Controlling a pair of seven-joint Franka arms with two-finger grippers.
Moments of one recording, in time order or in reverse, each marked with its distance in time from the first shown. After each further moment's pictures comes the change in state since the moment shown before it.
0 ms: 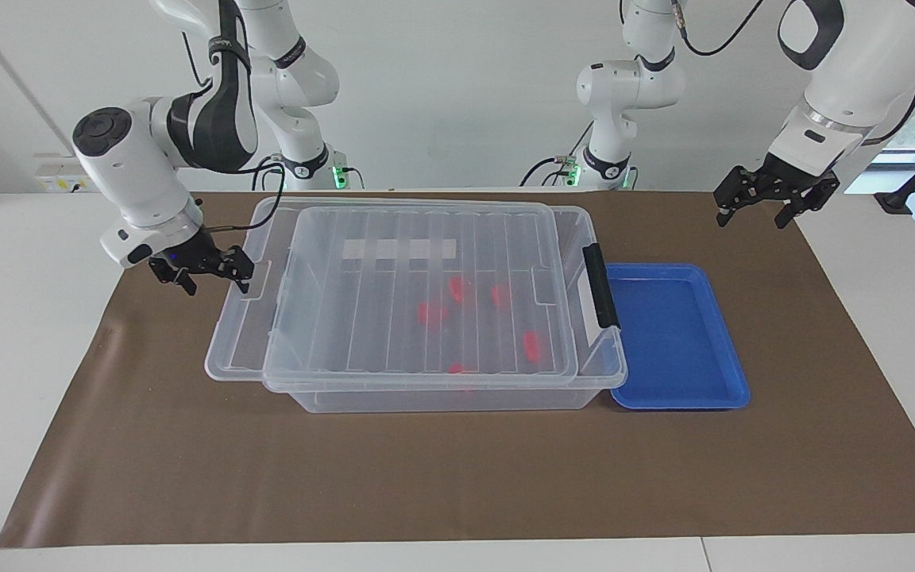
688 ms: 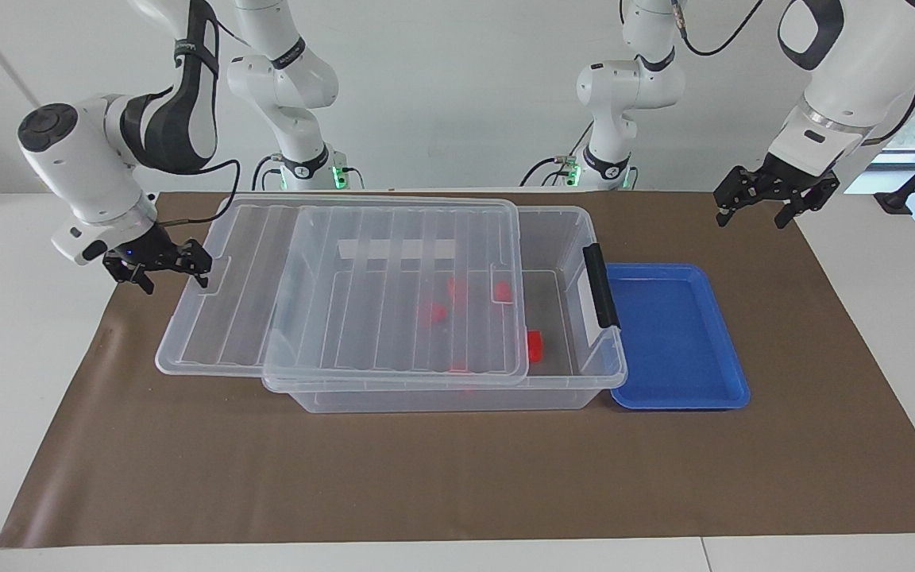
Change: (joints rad) left arm 0.000 0.000 0.000 0.000 0.000 -0.001 0.000; right arm -0.107 0.000 -0.003 -0.001 -0.025 0.000 -0.193
